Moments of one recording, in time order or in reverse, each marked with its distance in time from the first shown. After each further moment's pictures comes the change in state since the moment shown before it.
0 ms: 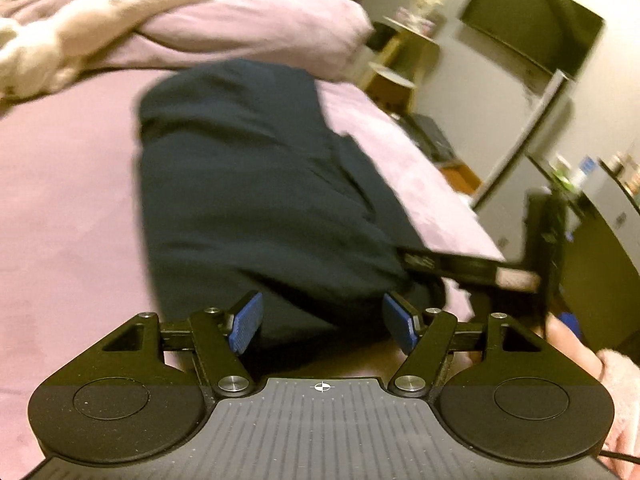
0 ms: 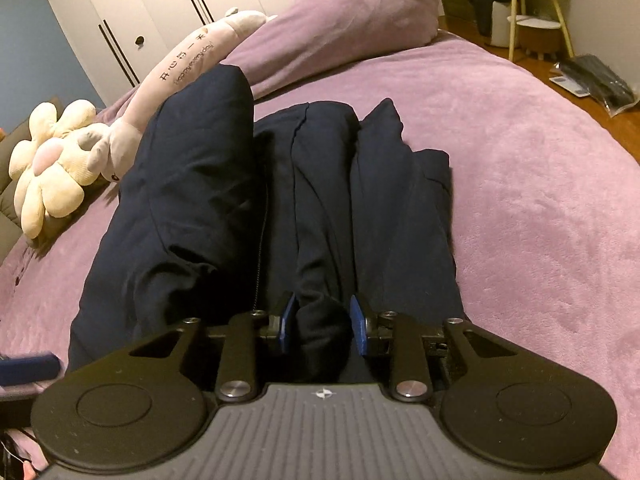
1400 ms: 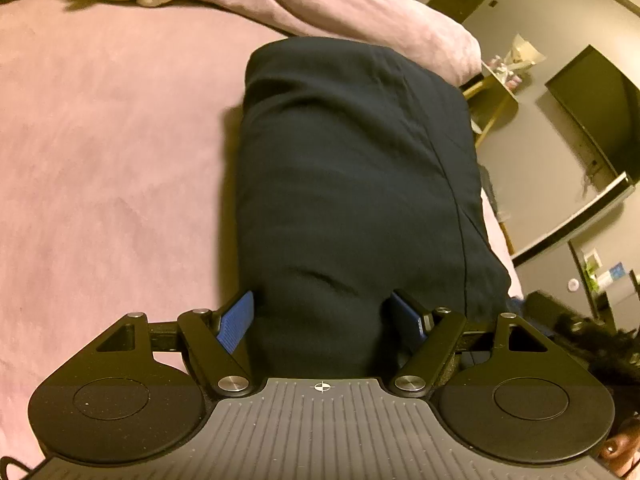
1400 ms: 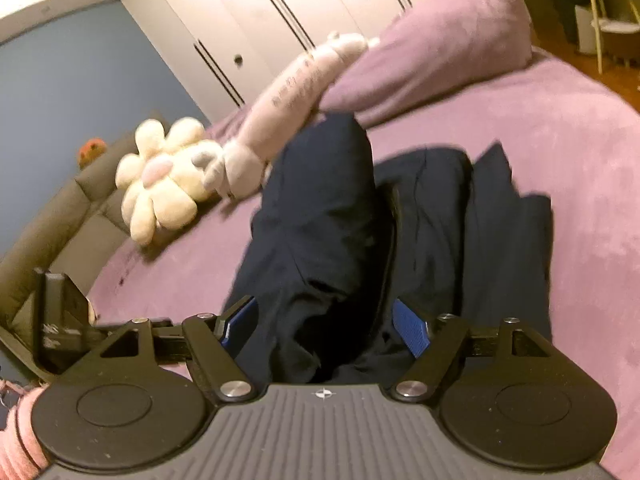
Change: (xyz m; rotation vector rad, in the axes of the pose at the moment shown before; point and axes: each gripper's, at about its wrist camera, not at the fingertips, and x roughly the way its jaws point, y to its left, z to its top) left arm 0.048 0.086 0.009 -0.343 0.018 0.018; right arm -0.049 0.016 0.024 -0.022 -0.077 0.353
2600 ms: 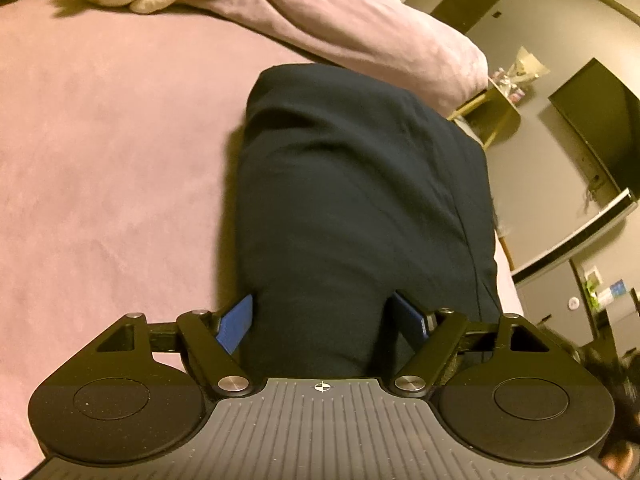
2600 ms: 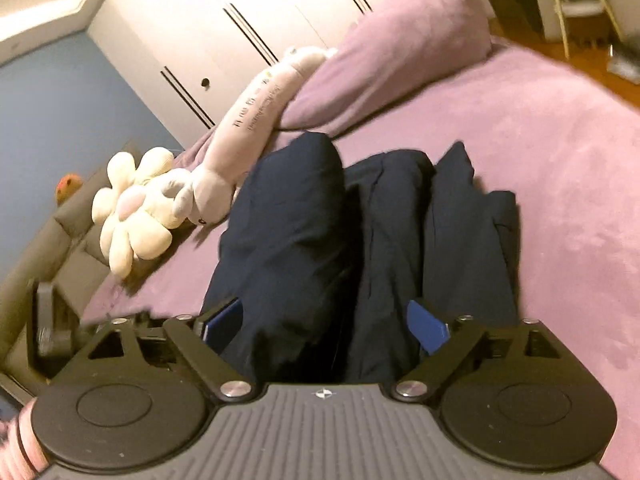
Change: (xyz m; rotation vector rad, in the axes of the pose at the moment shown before) left arm 0.021 0.000 0.024 -0.024 -0.027 -0.003; right arm 0.033 -0.053 0.008 0.187 0.036 -0.014
